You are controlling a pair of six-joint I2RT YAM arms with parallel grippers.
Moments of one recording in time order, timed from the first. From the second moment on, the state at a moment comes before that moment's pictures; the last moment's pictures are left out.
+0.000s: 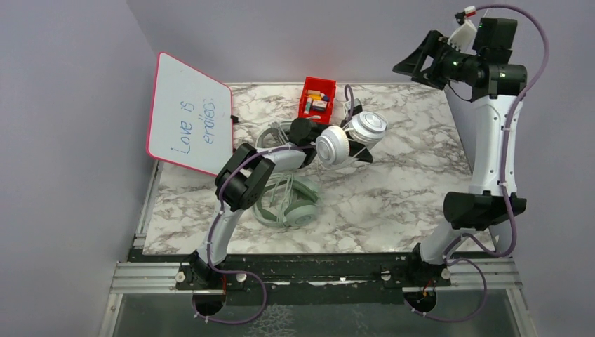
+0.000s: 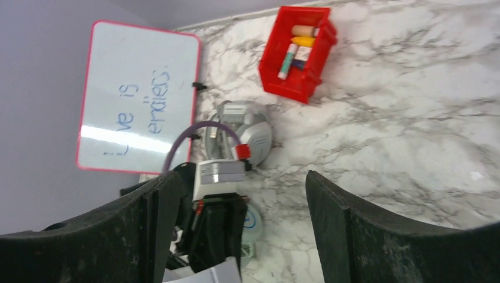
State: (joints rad) left arm -0.71 2.24 1.54 1.39 1.19 -1.96; right arm -0.04 1.72 2.25 -1.04 -0.62 0.36
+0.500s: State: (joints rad) left arm -0.68 2.24 1.53 1.33 1.15 -1.94; right arm -0.18 1.20 1.23 -0.62 -0.69 0.36
